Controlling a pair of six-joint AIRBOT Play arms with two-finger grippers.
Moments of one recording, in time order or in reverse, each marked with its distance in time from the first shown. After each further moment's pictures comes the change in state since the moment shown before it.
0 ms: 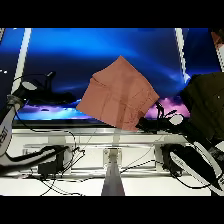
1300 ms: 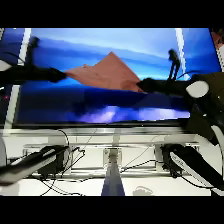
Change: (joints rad) left arm 0.052 0.290 0.336 -0.148 -0.146 0.194; right arm 0.001 0.002 0.712 -0.140 0.044 -0.027
